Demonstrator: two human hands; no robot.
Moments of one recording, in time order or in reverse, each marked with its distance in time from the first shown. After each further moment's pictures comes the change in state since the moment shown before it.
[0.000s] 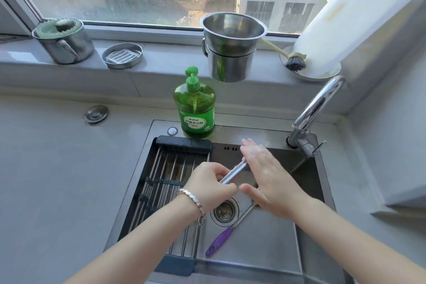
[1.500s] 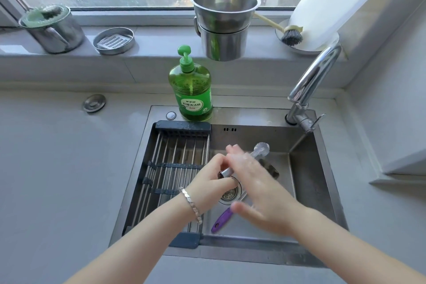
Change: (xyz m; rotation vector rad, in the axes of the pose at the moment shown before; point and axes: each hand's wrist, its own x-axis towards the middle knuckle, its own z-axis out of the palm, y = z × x) left_hand -0.026 -0.019 0.020 -0.294 -0.174 0.067; right_hand -0.042 -0.037 0.018 0.224 -0.037 -0.058
